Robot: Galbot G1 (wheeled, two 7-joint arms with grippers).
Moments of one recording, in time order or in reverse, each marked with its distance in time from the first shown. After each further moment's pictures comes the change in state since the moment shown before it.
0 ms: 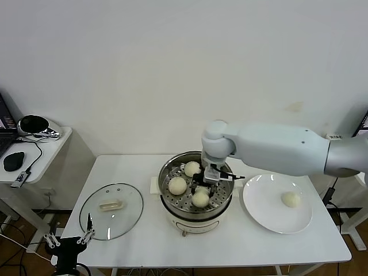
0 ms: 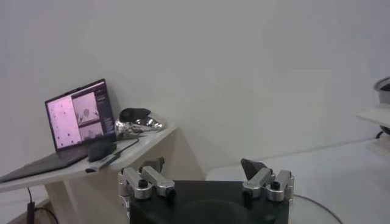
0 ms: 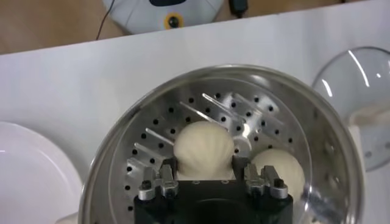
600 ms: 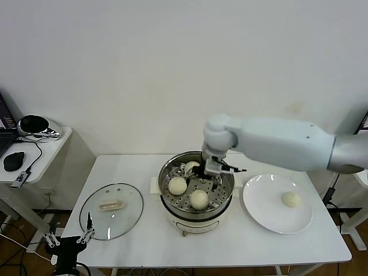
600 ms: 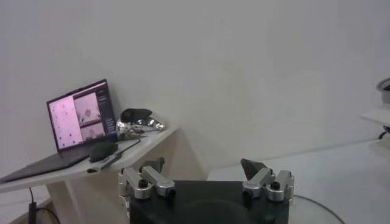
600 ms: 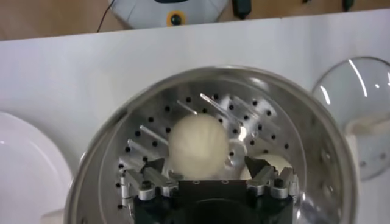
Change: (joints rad) left arm 0.000 0.008 0.001 -0.008 0.000 -0.004 -0.001; right arm 0.073 -0.063 0.057 0.001 0.058 -0.051 -0.008
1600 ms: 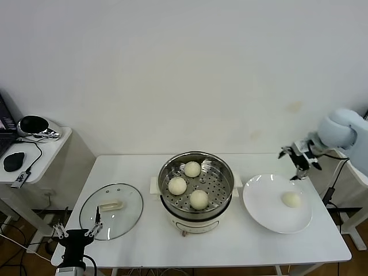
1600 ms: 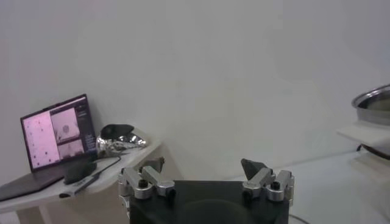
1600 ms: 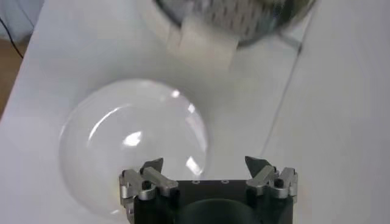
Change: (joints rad) left arm -0.050 0.055 0.042 0.019 -0.001 0.012 0.012; right arm -0.369 -0.562 0.423 -0.107 -0.114 -0.436 -0.027
